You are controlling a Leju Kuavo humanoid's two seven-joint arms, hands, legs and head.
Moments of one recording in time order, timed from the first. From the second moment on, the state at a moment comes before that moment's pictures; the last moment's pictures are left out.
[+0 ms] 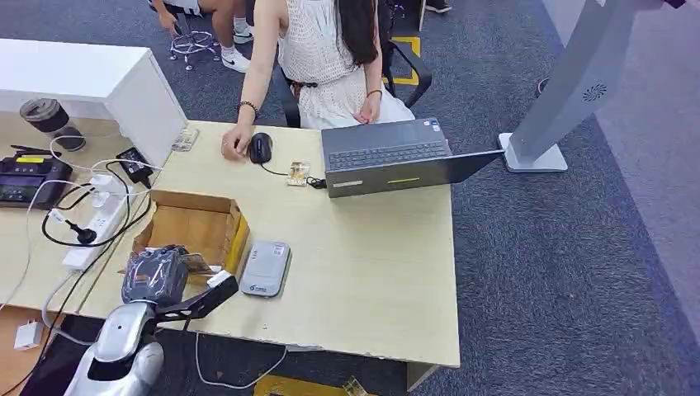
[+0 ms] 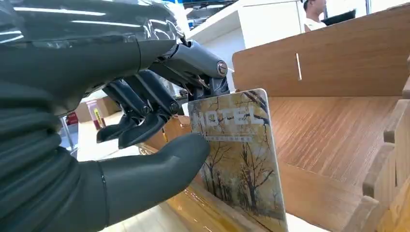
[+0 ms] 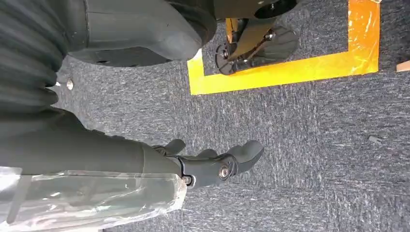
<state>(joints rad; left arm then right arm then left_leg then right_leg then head) -0.02 0.15 -0.04 -1.48 -1.46 0.14 0.14 -0.07 0.24 -1.10 -0.20 1.09 -0.16 -0.34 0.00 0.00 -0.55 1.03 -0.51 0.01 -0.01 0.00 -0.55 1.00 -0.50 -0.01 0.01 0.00</state>
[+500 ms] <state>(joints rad) -0.17 0.15 -0.05 -1.47 -1.49 0.14 0.12 -0.07 0.24 -1.10 -0.20 1.11 -0.14 -0.34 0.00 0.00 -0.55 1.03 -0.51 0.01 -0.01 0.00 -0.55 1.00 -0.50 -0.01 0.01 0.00</state>
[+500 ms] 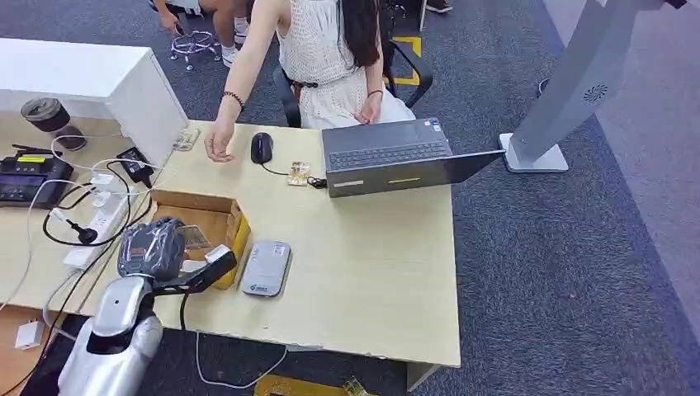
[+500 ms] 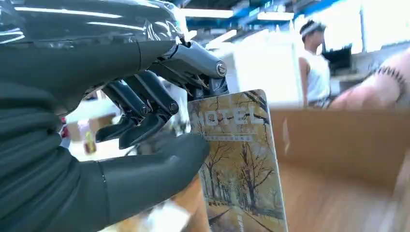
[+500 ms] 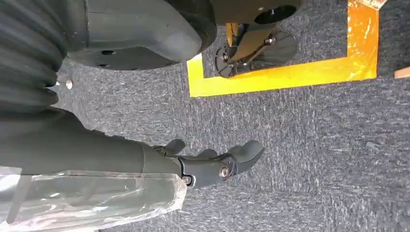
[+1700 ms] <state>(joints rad) -0.89 0.15 -0.31 -1.05 -1.48 0.06 0.14 -0.07 0.24 -1.07 -0.20 1.17 -0.11 -0.31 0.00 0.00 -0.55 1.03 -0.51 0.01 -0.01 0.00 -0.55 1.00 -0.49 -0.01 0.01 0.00</state>
